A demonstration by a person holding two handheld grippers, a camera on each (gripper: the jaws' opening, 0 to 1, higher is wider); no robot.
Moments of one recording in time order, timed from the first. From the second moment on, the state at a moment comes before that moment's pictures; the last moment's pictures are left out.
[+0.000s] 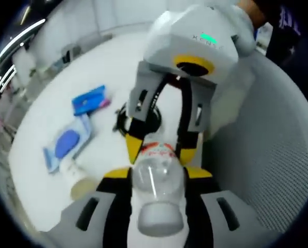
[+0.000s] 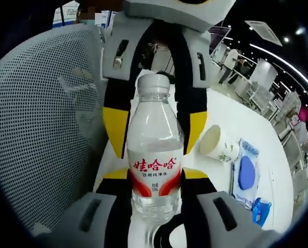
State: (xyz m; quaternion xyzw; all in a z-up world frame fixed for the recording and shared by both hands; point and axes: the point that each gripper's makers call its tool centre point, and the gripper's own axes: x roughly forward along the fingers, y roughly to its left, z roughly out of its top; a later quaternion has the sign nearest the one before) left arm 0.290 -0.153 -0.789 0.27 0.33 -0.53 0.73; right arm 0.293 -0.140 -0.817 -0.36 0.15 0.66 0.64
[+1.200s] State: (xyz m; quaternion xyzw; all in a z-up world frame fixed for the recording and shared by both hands) left arm 0.356 -0.110 -0.758 -0.02 0.32 -0.32 0.89; right arm 0.348 -0.112 -0.798 -0.18 0.17 0.50 0.83
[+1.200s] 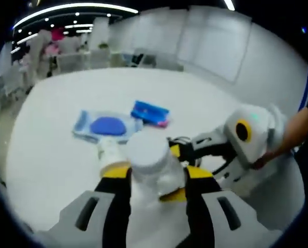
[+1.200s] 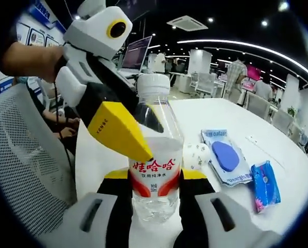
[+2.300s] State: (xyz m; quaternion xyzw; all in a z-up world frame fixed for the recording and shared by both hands) left arm 0.346 -0.132 -0.770 0.20 0.28 -0.41 0.84; right arm 0.325 -0.125 -0.801 -0.23 0.18 0.52 0.80
